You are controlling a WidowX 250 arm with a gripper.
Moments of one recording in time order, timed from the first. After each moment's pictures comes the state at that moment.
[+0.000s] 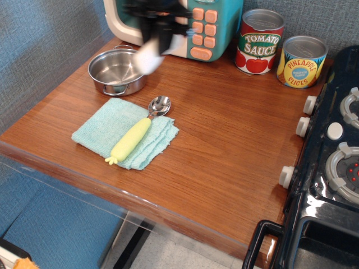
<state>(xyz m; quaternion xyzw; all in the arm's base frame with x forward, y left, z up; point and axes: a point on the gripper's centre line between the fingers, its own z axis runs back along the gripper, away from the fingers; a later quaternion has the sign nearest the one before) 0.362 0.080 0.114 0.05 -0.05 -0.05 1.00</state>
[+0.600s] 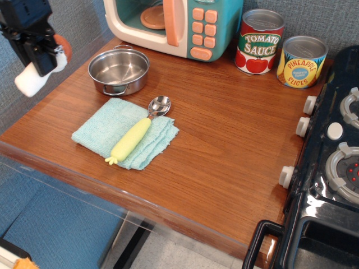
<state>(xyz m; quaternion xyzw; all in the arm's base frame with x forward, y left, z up) 0.270 0.186 0.107 0.01 -0.09 -0.06 0.99</state>
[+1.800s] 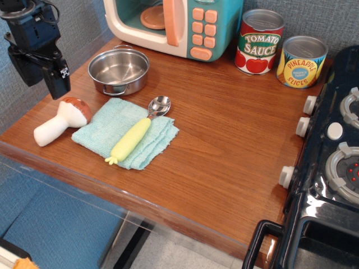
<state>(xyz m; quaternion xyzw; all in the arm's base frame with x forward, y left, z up) 0.274 0.181 0.076 0.01 -0.05 -0.08 1.00</state>
